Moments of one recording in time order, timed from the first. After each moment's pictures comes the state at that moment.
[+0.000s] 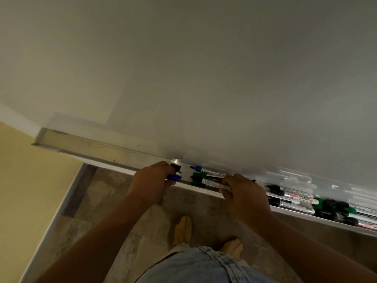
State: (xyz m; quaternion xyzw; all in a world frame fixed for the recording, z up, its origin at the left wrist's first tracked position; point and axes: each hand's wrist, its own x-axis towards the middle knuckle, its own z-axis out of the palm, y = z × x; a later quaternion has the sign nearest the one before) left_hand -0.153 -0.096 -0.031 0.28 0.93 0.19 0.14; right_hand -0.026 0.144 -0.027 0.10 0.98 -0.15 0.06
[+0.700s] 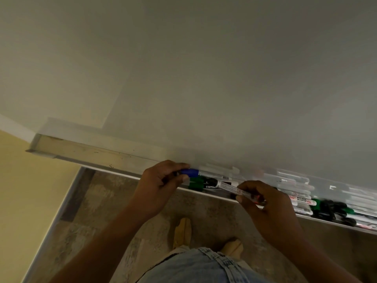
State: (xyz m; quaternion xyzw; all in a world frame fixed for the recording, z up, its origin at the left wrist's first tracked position) left_hand -0.135 -0.078 0.020 0.23 0.79 0.54 0.16; right_hand 0.007 0.152 0.051 0.18 0.90 -0.39 -0.03
